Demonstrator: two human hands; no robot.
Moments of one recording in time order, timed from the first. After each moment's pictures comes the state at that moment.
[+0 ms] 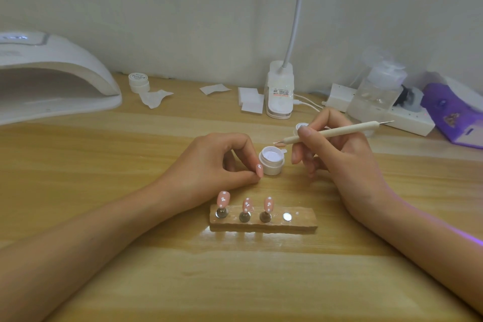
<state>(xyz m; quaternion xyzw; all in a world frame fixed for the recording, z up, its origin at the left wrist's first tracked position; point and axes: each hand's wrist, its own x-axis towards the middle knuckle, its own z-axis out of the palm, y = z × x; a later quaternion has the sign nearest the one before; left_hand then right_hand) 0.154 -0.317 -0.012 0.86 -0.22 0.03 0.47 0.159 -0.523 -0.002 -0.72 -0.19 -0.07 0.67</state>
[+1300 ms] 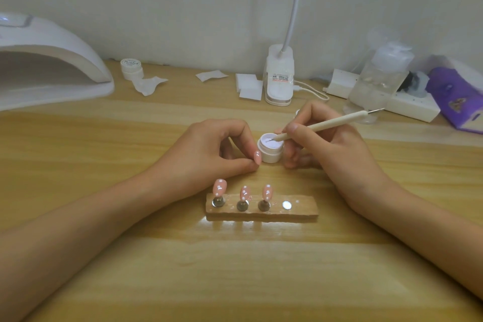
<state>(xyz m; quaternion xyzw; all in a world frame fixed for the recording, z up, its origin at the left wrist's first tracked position) 0.156 -0.316 -0.014 0.86 -0.21 0.03 0.46 0.160 -0.519 -0.008 -0.75 -0.17 -0.02 0.64</state>
